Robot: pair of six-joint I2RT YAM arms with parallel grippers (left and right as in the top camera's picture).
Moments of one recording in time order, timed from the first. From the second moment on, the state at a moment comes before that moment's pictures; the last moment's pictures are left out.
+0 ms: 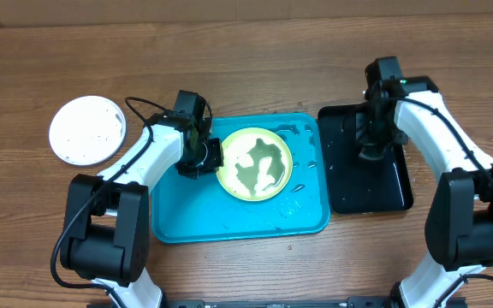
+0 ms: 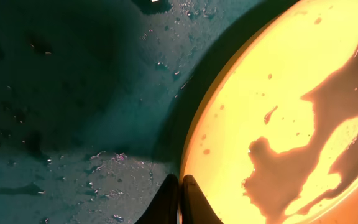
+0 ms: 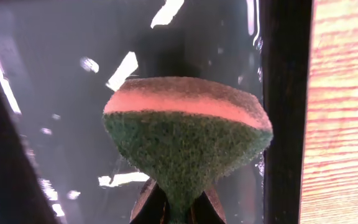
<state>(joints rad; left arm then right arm) -0.22 1.85 1.15 -0.73 0.25 -0.36 0.11 1.88 1.39 -1.00 0.11 0.19</state>
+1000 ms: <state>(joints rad) -0.26 1.85 1.11 -0.68 0.20 -0.37 -0.24 1.88 1.57 -0.99 0.14 0.12</state>
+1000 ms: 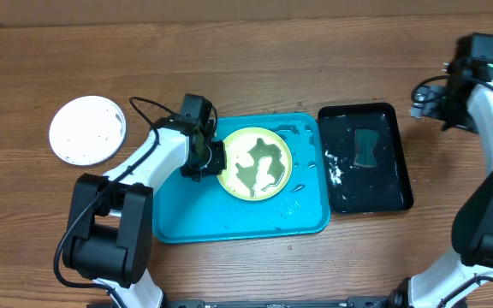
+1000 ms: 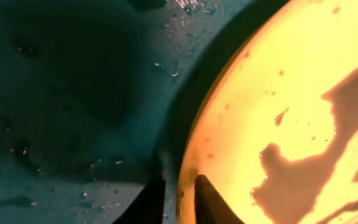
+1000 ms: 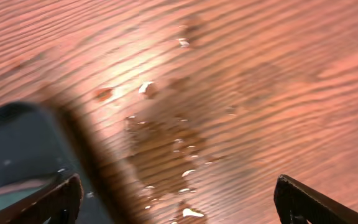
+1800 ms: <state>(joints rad) -0.28 1.85 1.51 -0.93 0.15 -0.39 -0.29 1.88 1.57 -0.99 0.14 0.12</state>
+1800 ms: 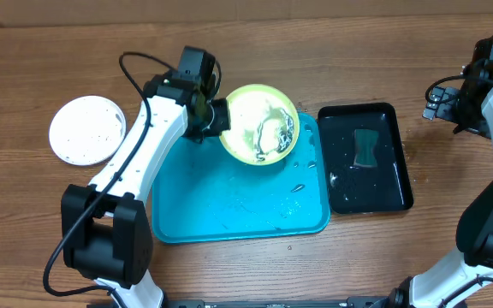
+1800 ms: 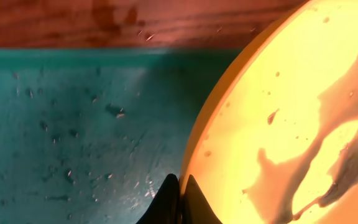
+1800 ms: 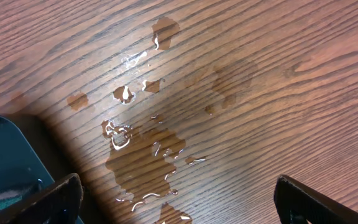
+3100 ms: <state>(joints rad) -0.99 1.85 1.56 -0.53 -0.66 -0.24 -0.29 1.88 1.57 -0.99 0.14 0.12</state>
